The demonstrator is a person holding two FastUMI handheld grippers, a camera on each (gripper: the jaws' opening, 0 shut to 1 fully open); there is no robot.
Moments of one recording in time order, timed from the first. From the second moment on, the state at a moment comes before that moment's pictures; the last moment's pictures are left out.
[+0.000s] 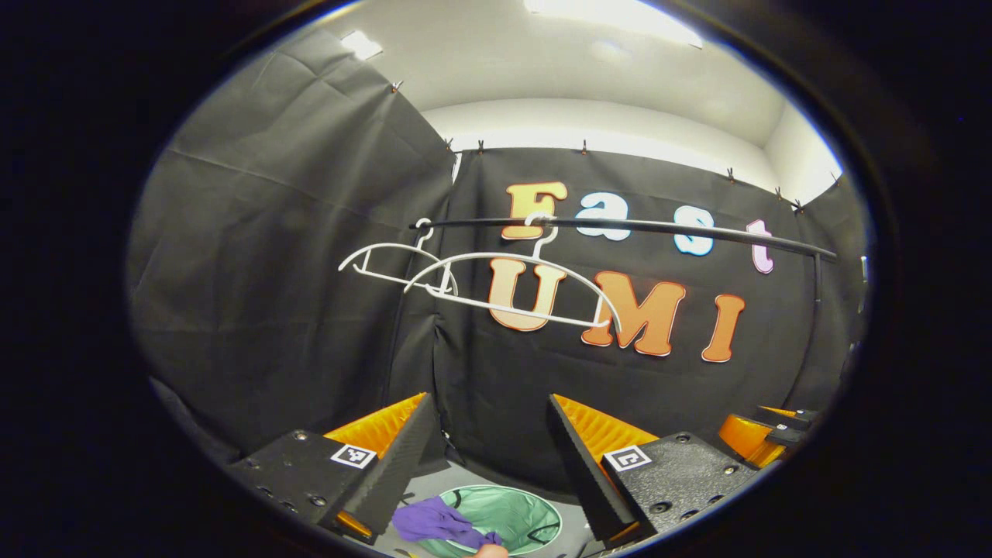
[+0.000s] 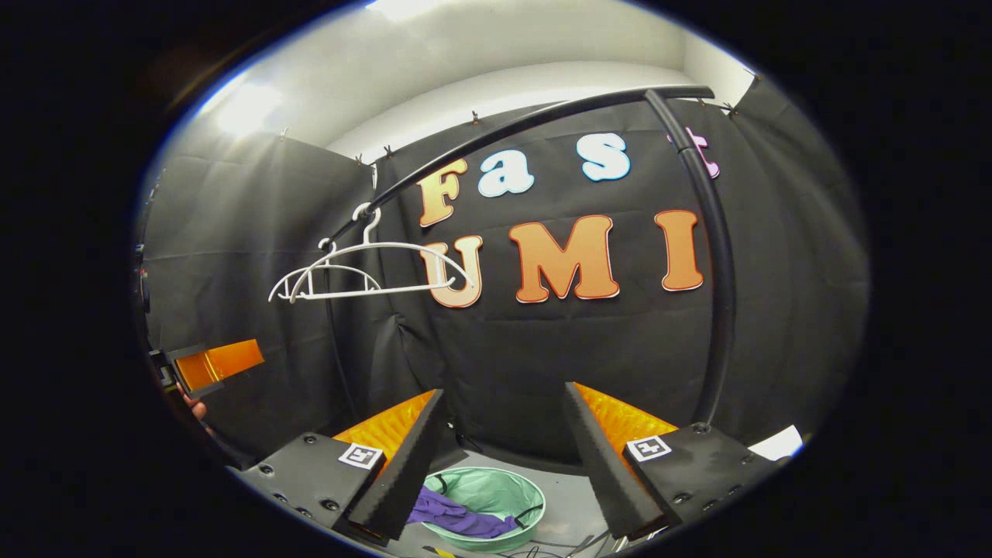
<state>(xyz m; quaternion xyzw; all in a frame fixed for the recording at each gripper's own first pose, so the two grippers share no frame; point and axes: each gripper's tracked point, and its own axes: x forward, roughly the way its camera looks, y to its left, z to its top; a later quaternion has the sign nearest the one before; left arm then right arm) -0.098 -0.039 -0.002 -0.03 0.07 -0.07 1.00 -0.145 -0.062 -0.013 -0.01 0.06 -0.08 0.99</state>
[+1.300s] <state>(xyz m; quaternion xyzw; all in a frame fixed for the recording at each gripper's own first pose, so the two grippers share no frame) -0.120 -0.085 0.004 -0.03 0.06 -0.10 0.99 -0.183 -0.085 -0.006 -0.02 0.06 -0.10 0.99</state>
